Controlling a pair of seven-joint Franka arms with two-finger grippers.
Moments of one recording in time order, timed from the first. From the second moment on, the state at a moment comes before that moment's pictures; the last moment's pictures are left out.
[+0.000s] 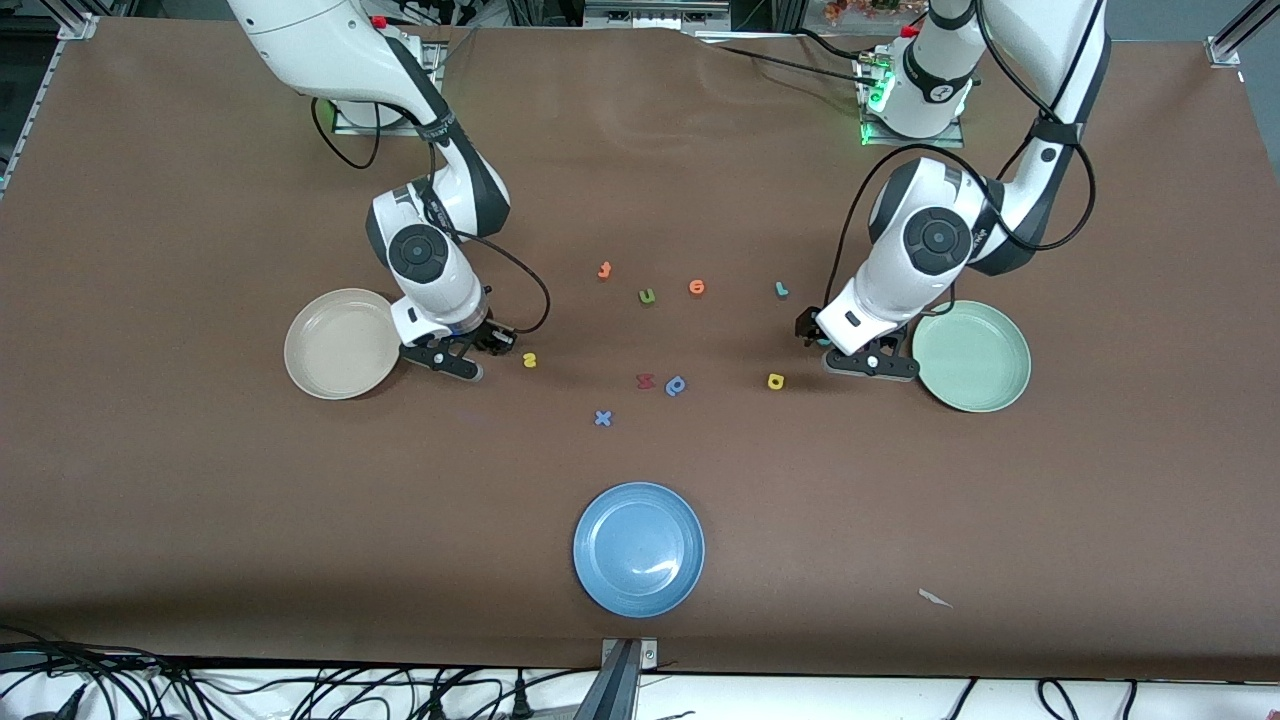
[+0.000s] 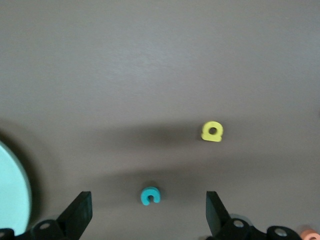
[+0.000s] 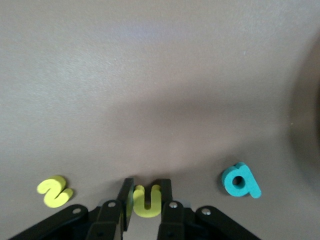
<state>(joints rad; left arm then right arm) -0.30 0.31 -0.06 -2.10 -0.04 2.39 -0.26 0.51 0.49 -0.04 -2.07 0.00 2.54 0.80</state>
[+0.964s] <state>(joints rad) -0.31 0.45 -0.04 -2.15 -0.05 2.52 -0.27 0.42 0.48 -0.35 -1.83 0.00 2.04 0.02</state>
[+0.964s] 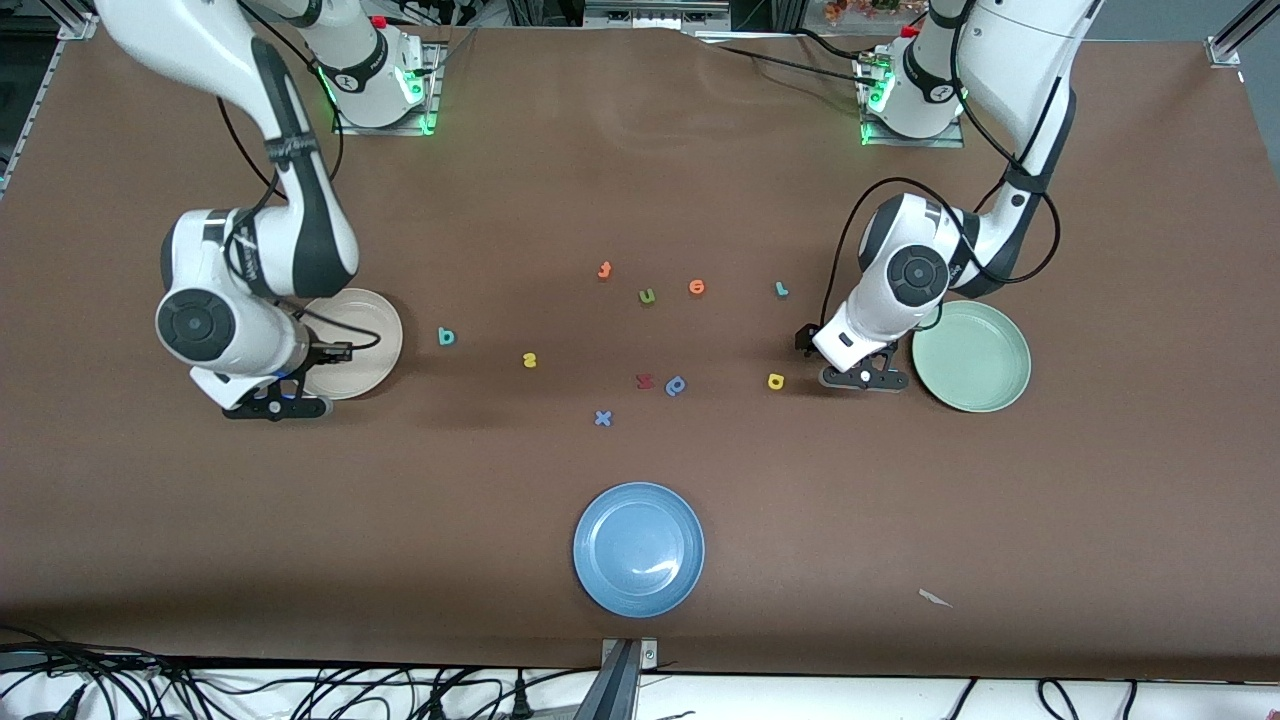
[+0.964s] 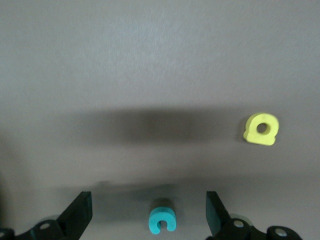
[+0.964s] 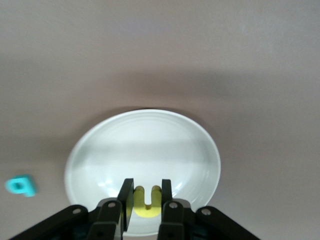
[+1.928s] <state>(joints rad) -0.34 0.44 -0.05 -2.22 -0.07 2.55 -0.27 0.40 0.48 -0.26 -1.86 0.05 2.08 0.10</state>
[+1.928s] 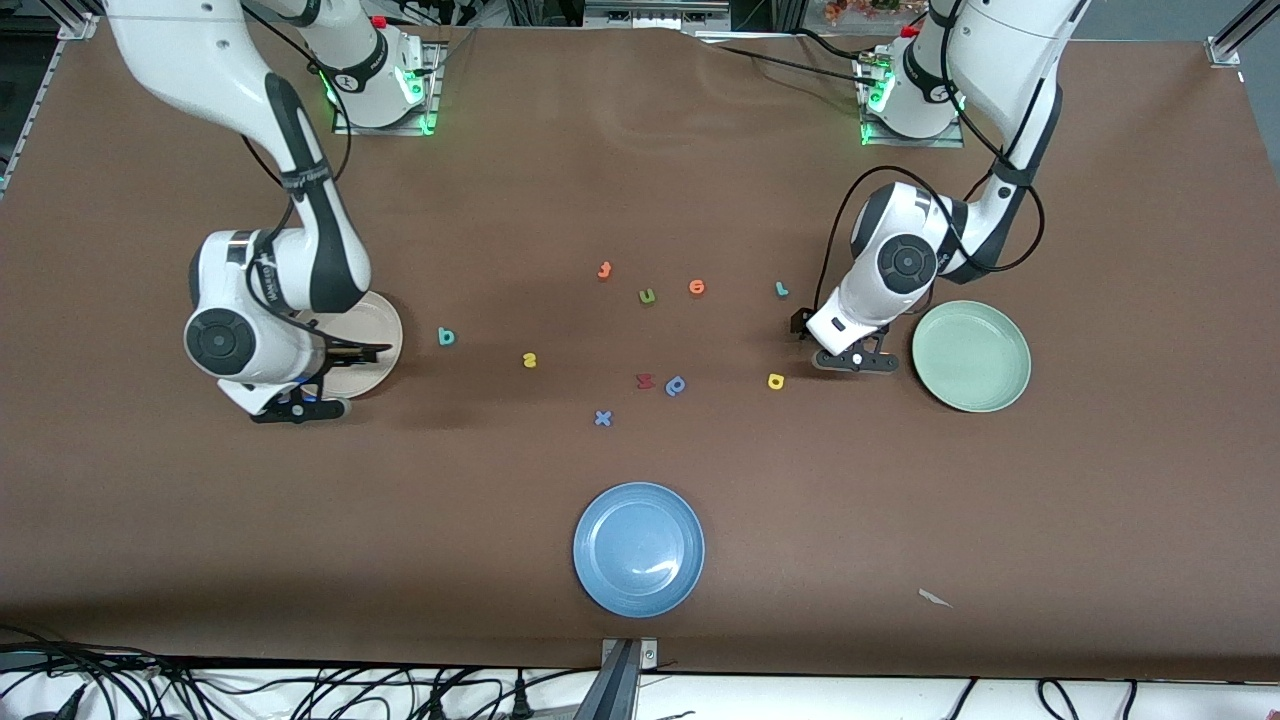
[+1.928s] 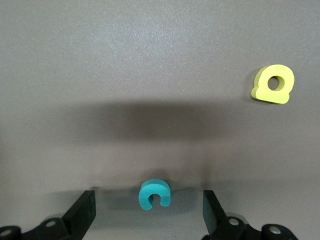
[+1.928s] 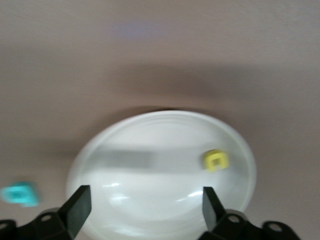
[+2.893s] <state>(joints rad) -0.34 0.44 -0.04 -2.22 -0.07 2.56 -0.27 0.42 0.43 -0.06 -2.09 0.05 2.38 0.48</state>
